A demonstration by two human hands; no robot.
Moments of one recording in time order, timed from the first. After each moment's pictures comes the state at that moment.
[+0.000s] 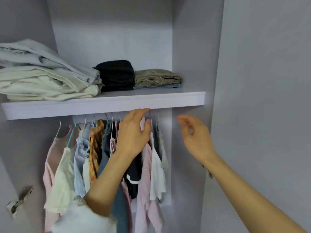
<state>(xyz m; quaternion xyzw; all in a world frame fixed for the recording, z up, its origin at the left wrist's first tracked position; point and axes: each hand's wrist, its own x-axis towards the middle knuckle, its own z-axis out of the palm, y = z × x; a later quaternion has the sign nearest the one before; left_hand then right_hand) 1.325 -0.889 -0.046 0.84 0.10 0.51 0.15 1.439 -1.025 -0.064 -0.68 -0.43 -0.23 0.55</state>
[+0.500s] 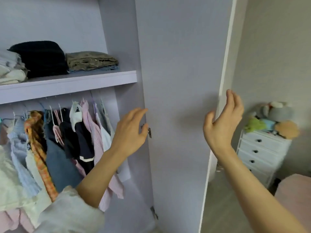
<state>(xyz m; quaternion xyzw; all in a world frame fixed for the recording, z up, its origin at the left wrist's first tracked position) 1.275 -1.070 -0.101 0.92 -0.04 0.33 0.19 1.345 -1.291 -0.107 -0.73 -0.11 -0.51 0.44</state>
